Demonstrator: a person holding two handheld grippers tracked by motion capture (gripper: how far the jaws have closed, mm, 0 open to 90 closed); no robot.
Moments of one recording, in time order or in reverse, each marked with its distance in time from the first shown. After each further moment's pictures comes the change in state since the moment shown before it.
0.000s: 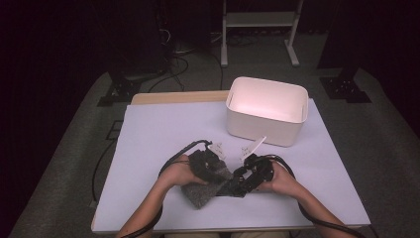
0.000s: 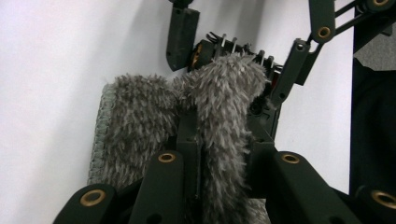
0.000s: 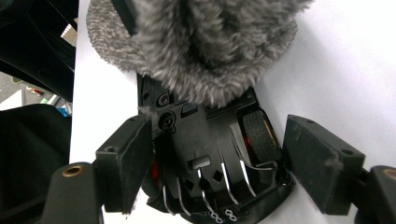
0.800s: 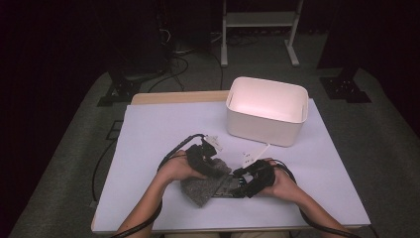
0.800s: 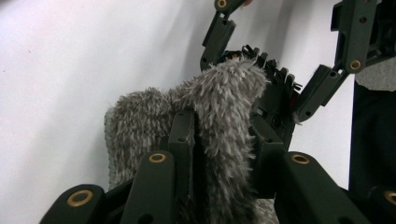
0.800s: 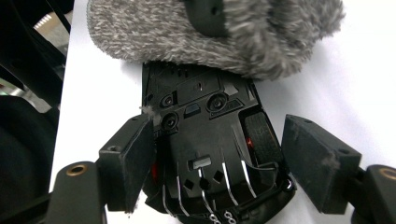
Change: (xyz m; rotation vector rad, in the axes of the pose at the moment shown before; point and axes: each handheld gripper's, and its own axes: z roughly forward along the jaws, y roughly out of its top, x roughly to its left) left arm 0.014 0.002 -0.007 -0.037 -0.019 -0.078; right arm 0.021 -0.008 -0.001 -0.065 -0.107 -0.141
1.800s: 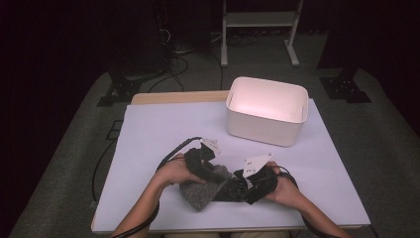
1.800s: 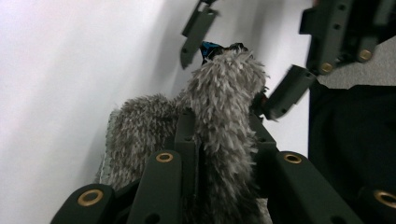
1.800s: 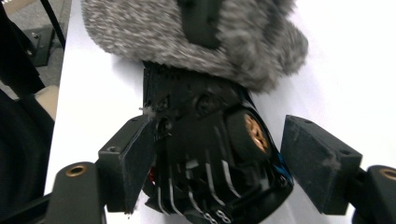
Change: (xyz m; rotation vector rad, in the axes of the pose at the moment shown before) left arm -0.013 -0.007 -0.005 -0.022 -0.106 0.018; right arm 0.022 -0.002 -0.007 -0.032 -0.097 -0.113
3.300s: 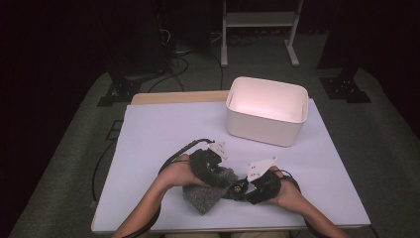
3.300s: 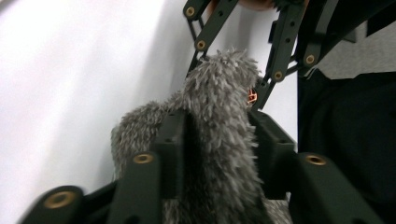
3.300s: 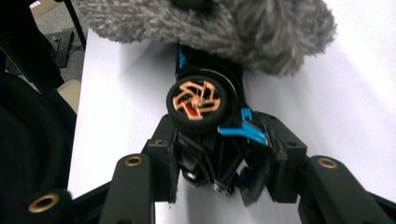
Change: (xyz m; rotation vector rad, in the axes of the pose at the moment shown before) left arm -0.023 0.018 -0.004 0.026 0.061 0.115; right arm 0.005 -0.014 -0.002 -0.011 0.050 0.013
